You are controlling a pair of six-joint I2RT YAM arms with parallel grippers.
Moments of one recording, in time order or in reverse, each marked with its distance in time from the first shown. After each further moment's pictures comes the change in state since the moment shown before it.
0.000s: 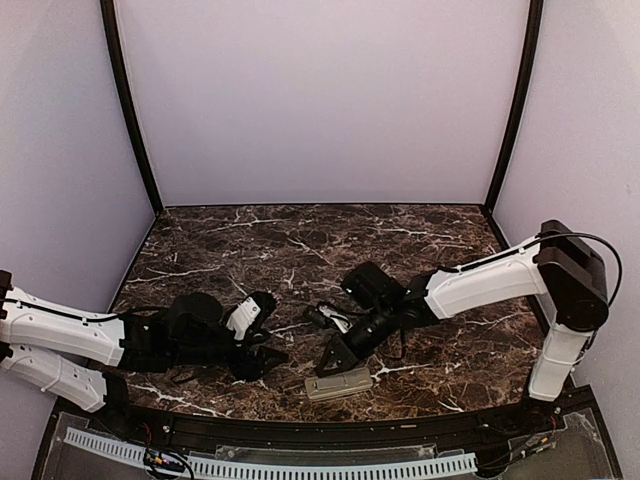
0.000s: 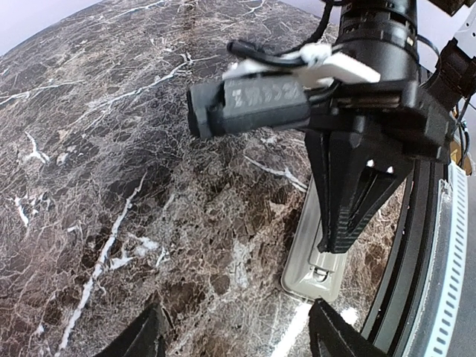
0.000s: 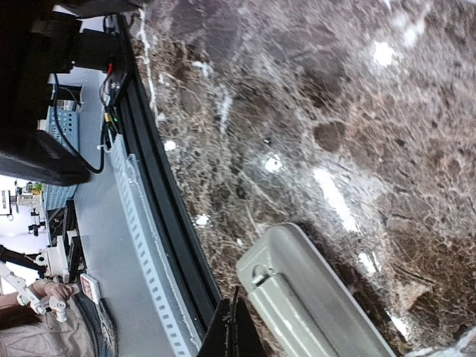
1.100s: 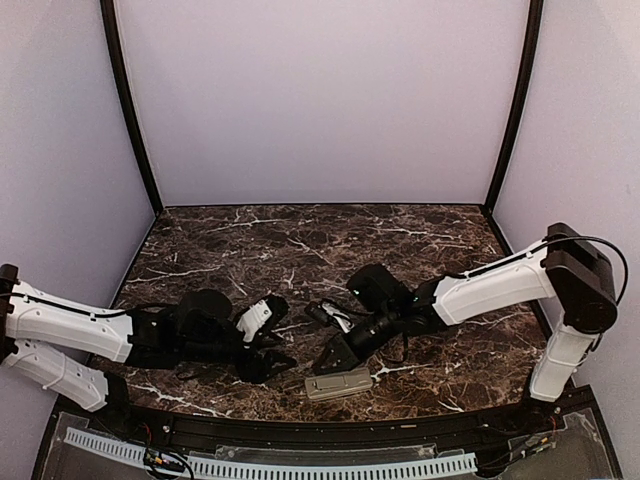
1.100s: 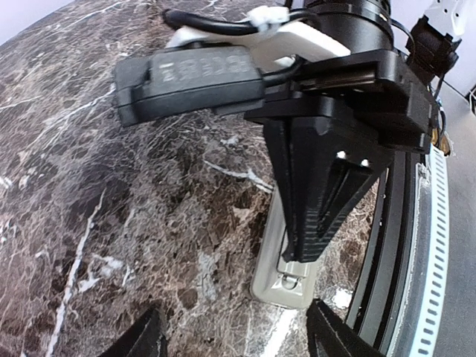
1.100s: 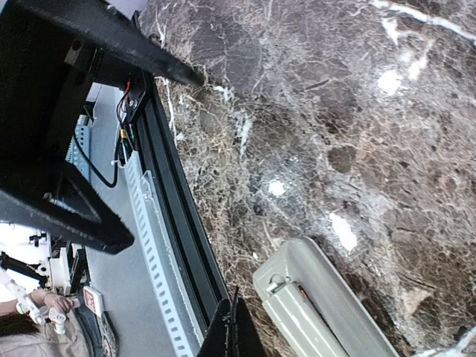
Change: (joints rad) left arm 0.000 0.096 0.078 -0.002 0.130 0.064; right arm -0.002 -0.069 -0.074 0.136 0.027 0.054
